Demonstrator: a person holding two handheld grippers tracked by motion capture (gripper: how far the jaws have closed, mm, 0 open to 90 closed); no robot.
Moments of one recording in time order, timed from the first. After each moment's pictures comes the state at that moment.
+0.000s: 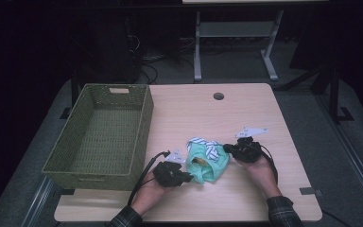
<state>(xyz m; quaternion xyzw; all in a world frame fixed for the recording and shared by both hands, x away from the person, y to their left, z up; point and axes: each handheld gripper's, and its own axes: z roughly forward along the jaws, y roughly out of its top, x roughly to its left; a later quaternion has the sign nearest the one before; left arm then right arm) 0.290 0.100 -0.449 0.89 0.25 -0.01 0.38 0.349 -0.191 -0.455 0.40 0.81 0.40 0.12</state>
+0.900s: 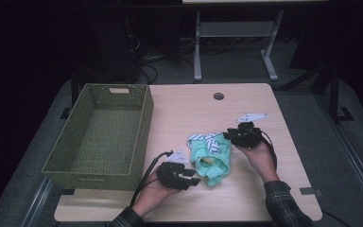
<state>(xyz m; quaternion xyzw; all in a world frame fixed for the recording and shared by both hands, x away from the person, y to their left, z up) 0.288 0.092 -0.439 0.88 0.26 -0.01 0.41 0.381 -0.195 -0.430 0.41 0.80 0.41 0.15</state>
